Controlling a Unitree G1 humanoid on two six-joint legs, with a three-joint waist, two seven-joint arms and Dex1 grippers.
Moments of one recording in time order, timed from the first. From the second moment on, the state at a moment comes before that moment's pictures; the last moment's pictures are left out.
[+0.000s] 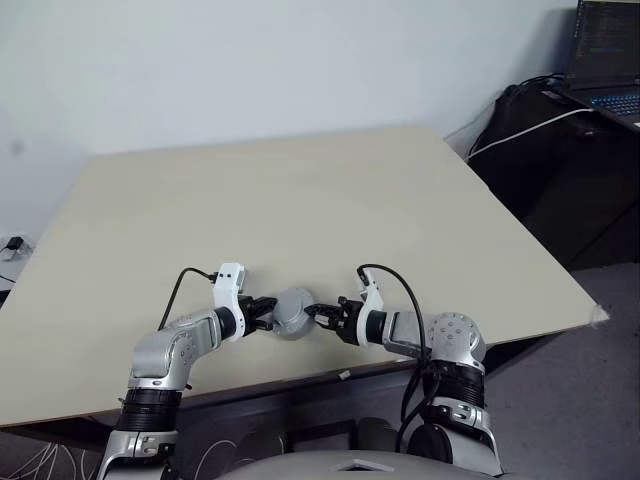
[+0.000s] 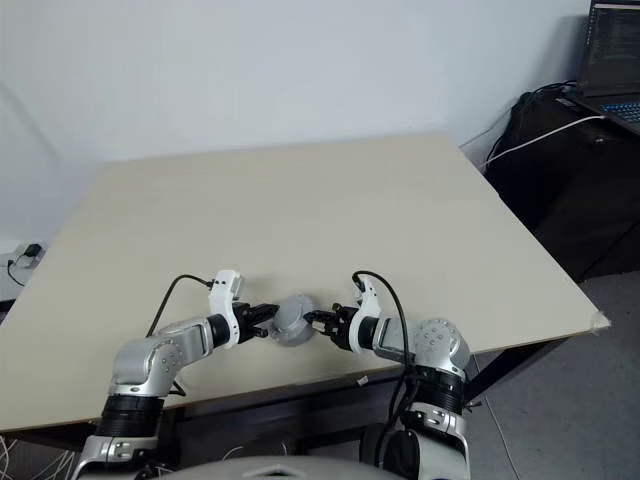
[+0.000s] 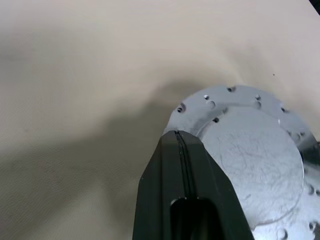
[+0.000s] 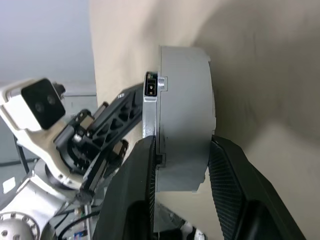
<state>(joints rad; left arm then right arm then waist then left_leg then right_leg) -0.13 0.24 0.03 -0.03 -0.44 0.93 -0.47 -0.30 0.14 -0.42 0.11 0.75 1.52 0.14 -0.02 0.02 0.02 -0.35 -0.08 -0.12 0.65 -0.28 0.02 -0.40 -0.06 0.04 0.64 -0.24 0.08</state>
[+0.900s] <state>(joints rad) 0.08 0.07 0.19 -0.37 -0.69 0.82 -0.43 -0.30 0.15 -0.41 0.12 0.74 1.50 0.18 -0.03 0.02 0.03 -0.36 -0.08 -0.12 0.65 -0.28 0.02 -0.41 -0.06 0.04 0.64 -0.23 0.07</state>
